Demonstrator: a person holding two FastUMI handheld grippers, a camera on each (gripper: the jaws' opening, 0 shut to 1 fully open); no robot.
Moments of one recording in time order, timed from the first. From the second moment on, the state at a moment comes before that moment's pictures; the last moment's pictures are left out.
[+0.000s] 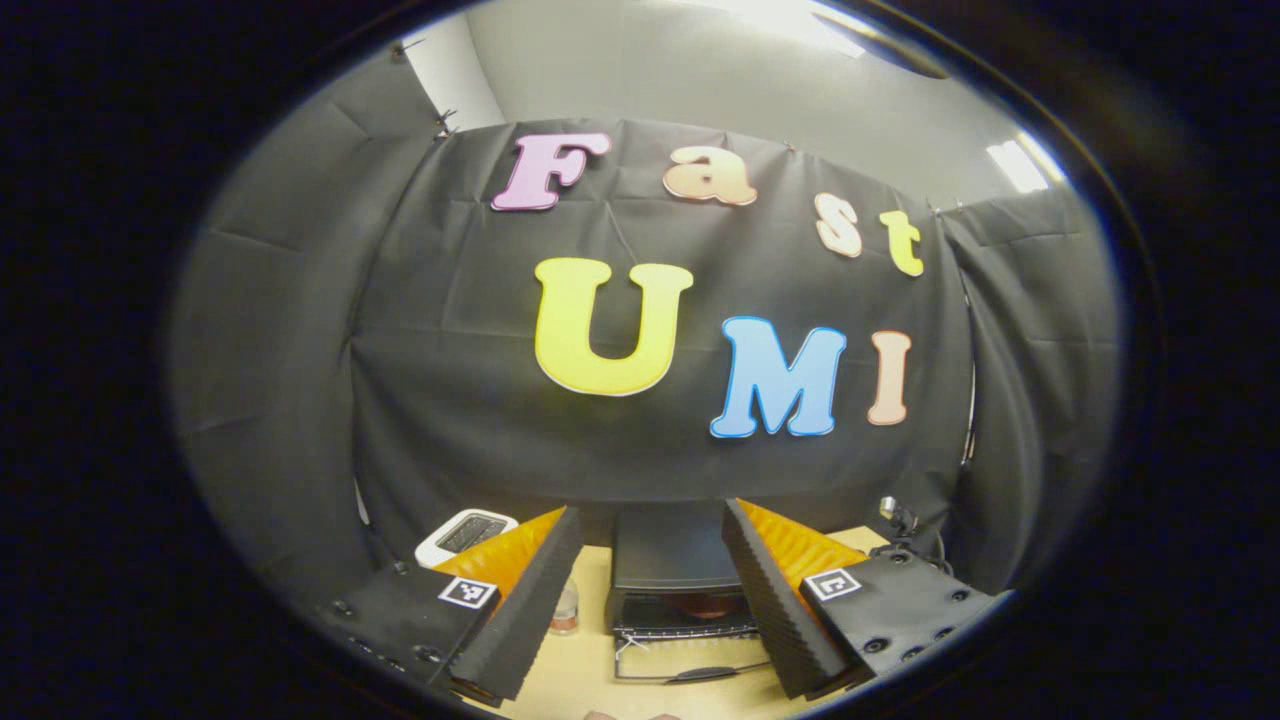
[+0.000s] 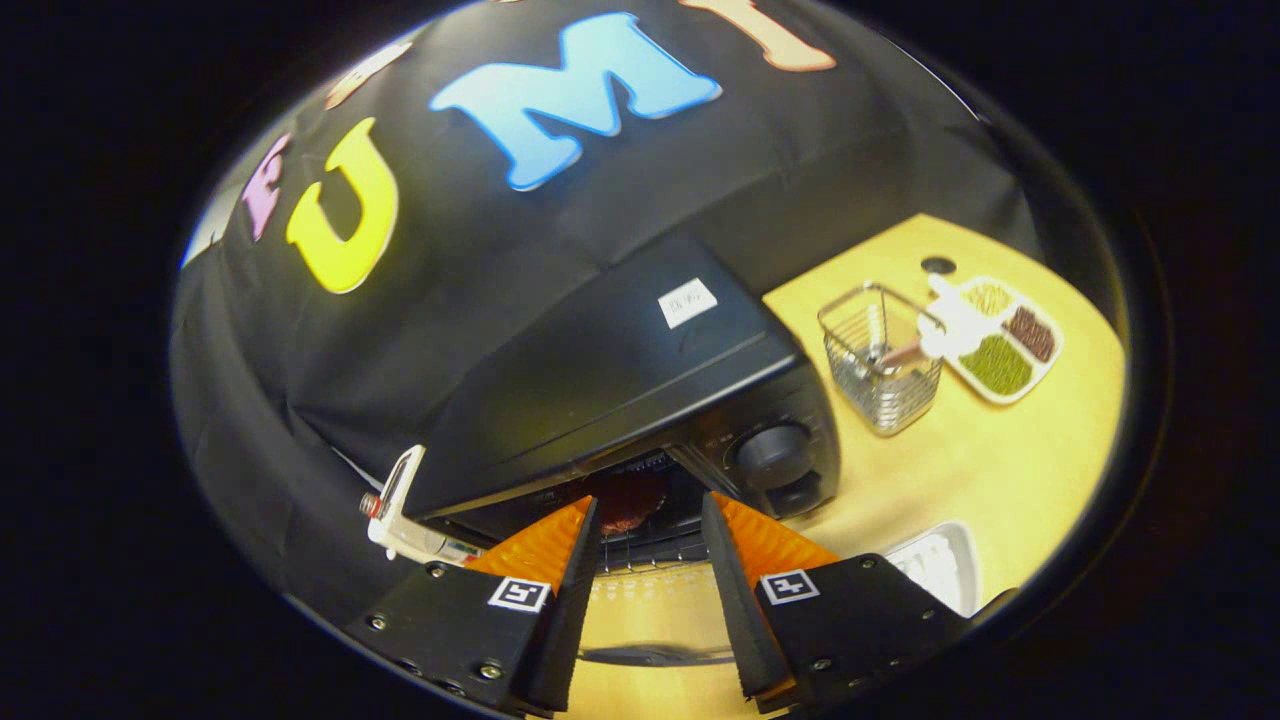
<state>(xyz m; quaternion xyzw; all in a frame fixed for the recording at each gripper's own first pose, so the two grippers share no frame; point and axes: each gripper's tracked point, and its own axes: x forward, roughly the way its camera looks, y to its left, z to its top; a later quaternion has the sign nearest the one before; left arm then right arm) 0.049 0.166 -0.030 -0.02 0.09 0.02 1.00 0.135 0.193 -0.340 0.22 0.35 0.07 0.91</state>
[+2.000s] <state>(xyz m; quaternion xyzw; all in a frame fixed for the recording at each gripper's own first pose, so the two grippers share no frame) 0.061 0.046 -0.158 -0.01 0.21 -0.03 0.98 0.049 0.061 -0.062 0.05 0.06 0.04 1.00</state>
